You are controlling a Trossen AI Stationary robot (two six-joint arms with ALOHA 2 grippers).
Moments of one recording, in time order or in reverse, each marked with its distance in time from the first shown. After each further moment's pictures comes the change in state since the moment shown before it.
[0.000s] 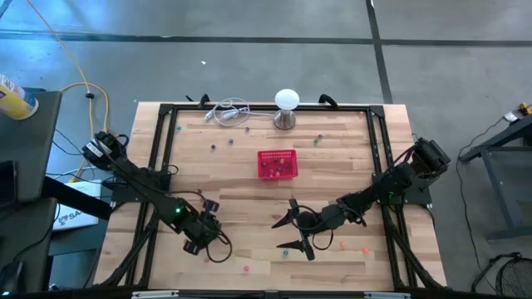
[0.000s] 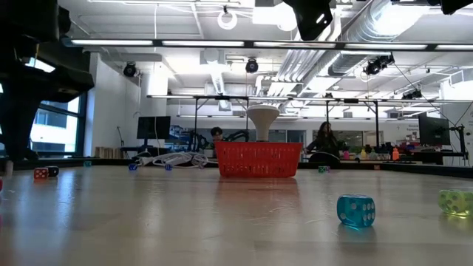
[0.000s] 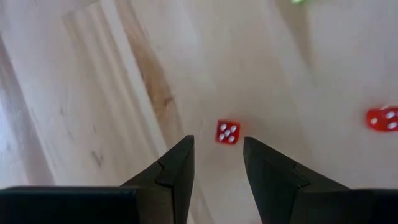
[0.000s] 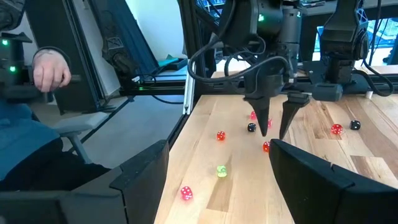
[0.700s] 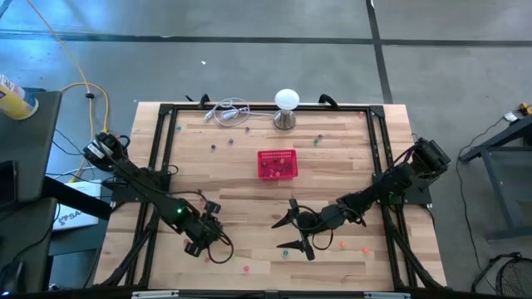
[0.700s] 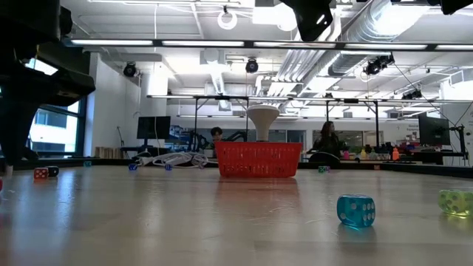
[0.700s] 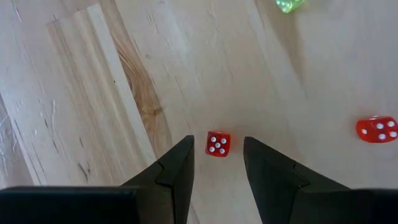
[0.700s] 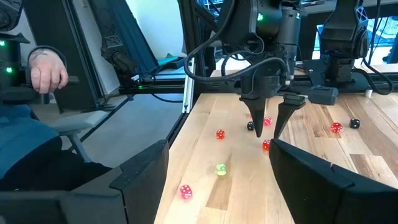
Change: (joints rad) left arm 0.006 0.021 0.000 0.041 0.026 0.006; right arm 0.000 0.000 0.000 -0.006 0.000 0.000
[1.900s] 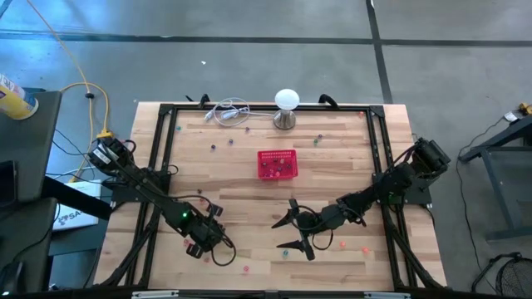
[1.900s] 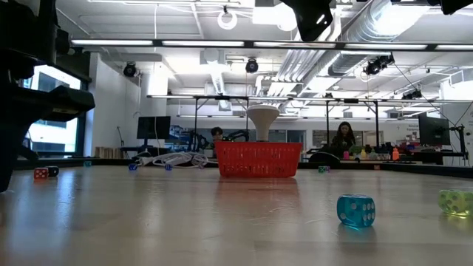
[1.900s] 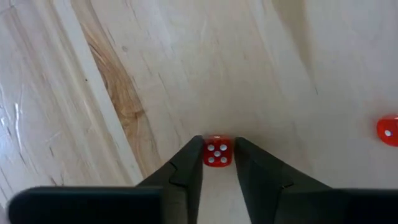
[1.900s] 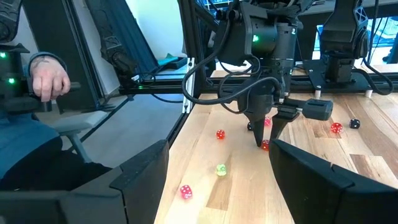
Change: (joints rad) left arm 0.011 0.094 0.003 0.042 0.015 0.023; right arm 0.000 0.000 0.000 0.001 0.000 0.000
